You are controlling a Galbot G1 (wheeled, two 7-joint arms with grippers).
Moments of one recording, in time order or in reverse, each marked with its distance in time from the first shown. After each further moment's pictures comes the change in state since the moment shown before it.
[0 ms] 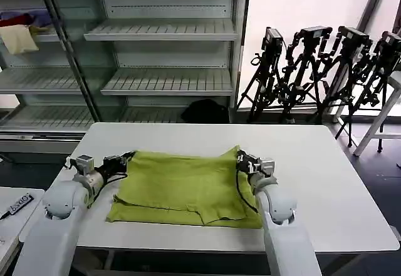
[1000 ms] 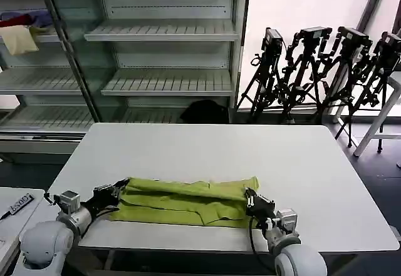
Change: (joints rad) left arm 0.313 -0.025 -0.123 -0.242 0.037 -0.021 0.028; right arm -0.391 -0.021 0.032 0.321 -0.031 0.006 -0.028
